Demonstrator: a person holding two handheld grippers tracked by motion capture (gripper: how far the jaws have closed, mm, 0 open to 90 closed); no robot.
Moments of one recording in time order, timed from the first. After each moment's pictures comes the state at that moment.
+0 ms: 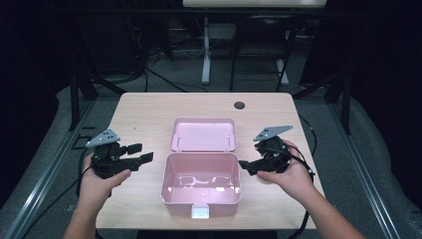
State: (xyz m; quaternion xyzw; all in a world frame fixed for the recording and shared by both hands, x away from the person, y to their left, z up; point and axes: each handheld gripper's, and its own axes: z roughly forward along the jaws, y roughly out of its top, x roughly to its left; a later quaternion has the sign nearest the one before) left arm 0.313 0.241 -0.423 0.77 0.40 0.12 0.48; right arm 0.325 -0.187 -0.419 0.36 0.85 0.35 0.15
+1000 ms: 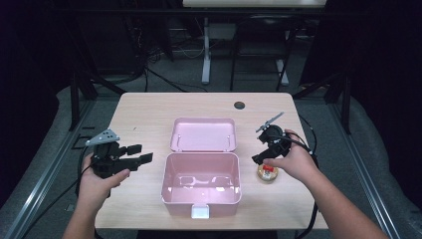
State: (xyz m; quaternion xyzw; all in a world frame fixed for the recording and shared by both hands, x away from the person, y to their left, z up) left arm 0.315 0.244 -0.424 0.77 0.41 0.11 0.48; right arm 0.377 -0.206 -0.440 0.41 0.88 0.19 0.13
